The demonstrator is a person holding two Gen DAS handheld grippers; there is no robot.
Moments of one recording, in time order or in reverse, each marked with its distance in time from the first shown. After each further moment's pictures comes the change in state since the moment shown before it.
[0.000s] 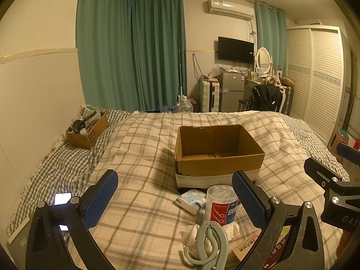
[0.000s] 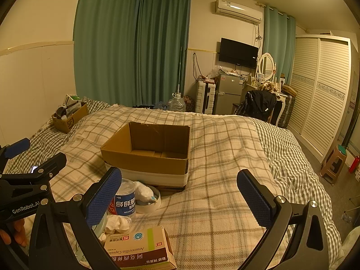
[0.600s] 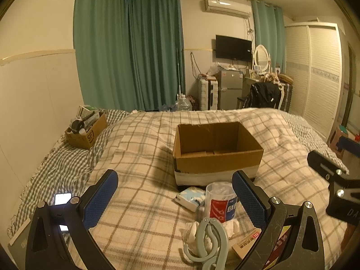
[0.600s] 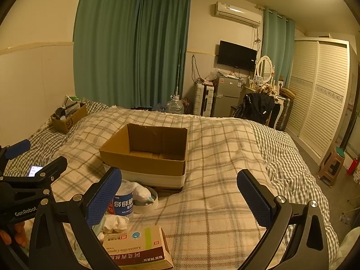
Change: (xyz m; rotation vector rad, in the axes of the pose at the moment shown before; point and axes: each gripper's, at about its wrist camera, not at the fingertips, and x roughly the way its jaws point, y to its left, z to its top) left arm 0.001 -0.006 -0.007 0.027 0.017 0.001; right arm -0.006 -0.001 0.000 -0.012 -0.010 -0.012
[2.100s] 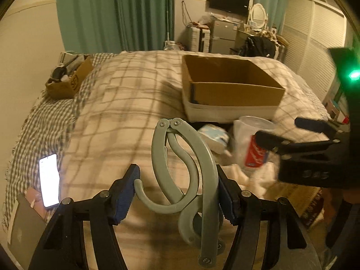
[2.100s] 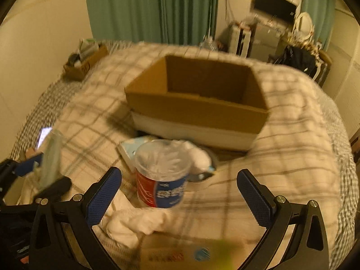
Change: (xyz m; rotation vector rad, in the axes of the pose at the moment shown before) left arm 0.065 0.054 -0.054 0.010 0.345 -0.101; right arm 0.134 0.087 -0.031 -0.051 0.431 0.193
